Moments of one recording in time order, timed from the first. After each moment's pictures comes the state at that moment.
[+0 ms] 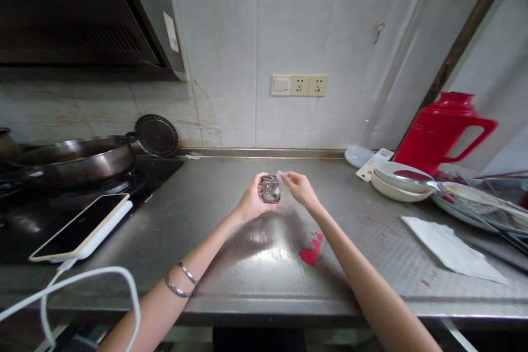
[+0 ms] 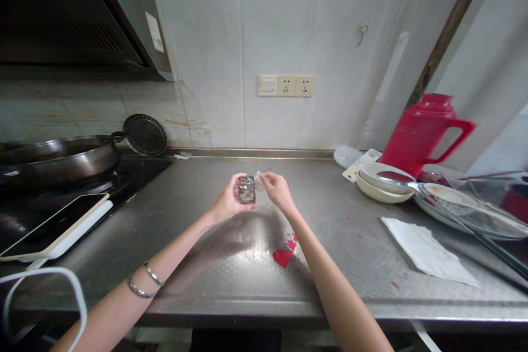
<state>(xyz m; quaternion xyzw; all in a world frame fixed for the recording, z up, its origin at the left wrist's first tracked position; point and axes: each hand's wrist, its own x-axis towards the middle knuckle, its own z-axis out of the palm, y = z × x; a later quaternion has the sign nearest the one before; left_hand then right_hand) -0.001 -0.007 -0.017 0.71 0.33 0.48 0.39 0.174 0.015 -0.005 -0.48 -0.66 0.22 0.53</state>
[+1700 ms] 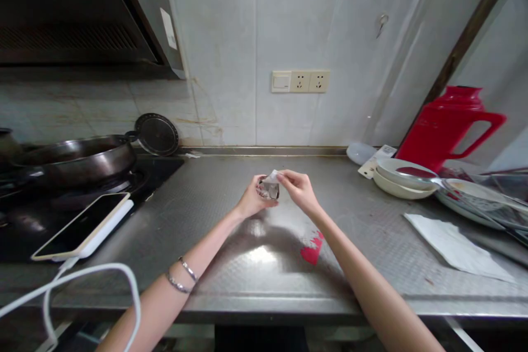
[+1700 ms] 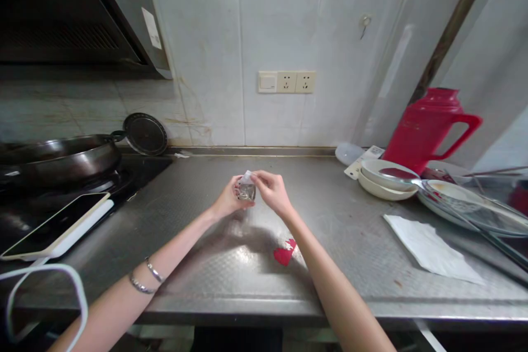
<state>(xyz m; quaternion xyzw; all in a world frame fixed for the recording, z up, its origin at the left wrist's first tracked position) 0.001 0.005 -0.026 0.66 0.36 0.47 0.46 0.158 -0.017 0.011 -0.36 -0.73 0.17 0.56</state>
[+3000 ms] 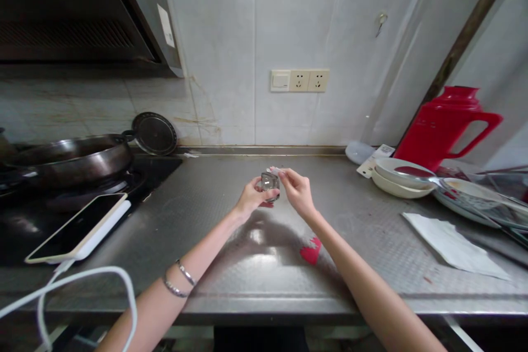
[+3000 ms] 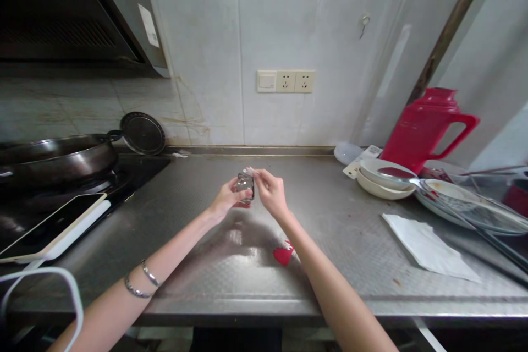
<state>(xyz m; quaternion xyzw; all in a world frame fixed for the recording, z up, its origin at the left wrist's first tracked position) 0.005 -0.015 -0.002 0.54 0.36 0.48 0.60 0.150 -0.017 0.001 -0.37 -0.69 0.15 0.60</state>
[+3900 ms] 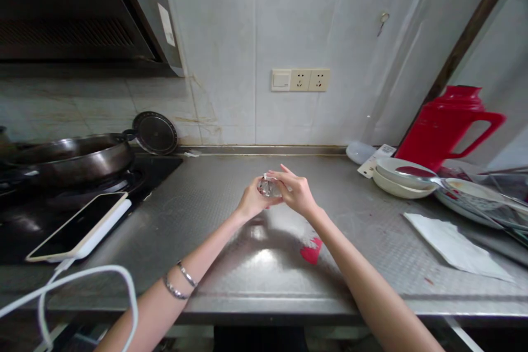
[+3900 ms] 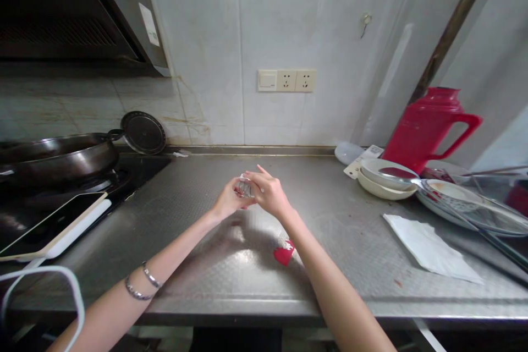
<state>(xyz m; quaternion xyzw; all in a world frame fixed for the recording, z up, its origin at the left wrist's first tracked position) 0.010 -0.003 -0.021 0.64 0.42 0.48 0.43 0.154 -0.013 0.004 -0.28 -0.80 0.02 0.53</state>
